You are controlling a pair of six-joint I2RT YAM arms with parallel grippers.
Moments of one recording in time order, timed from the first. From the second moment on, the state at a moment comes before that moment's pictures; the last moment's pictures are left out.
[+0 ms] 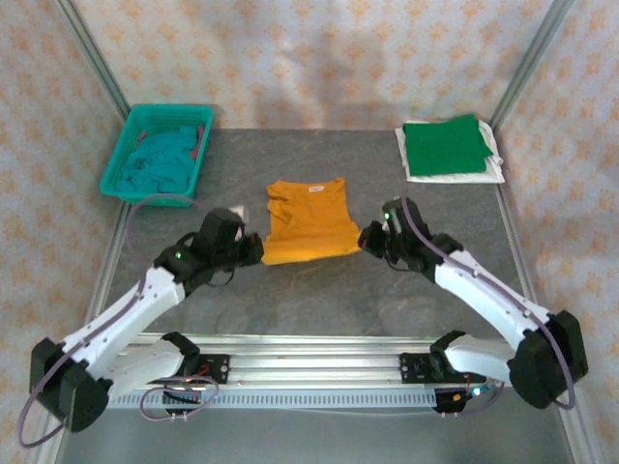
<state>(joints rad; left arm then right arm) -0.48 1.06 0.85 -0.59 0.05 -0.68 0.51 1.18 0.86 -0.47 -0.14 0.89</state>
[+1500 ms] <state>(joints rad) -0.31 1.10 0.98 -0.69 0.08 -0.52 0.46 1.30 0.98 -0.38 -0.29 0.84</state>
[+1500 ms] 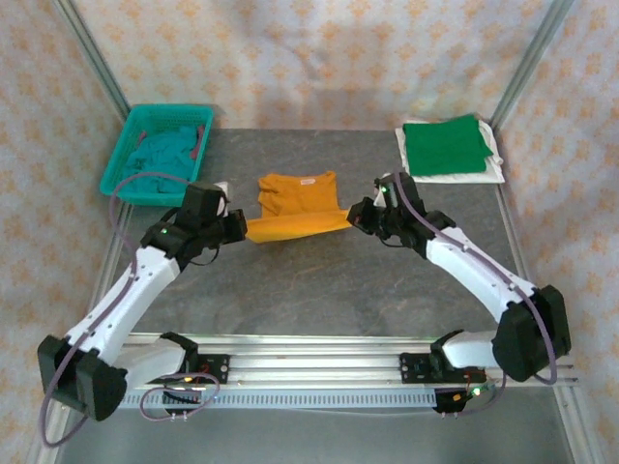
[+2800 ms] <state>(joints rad) -0.37 1.72 1.32 -0.48 -0.10 -0.46 0.40 1.94 1.41 -0.24 -0.43 0.82</state>
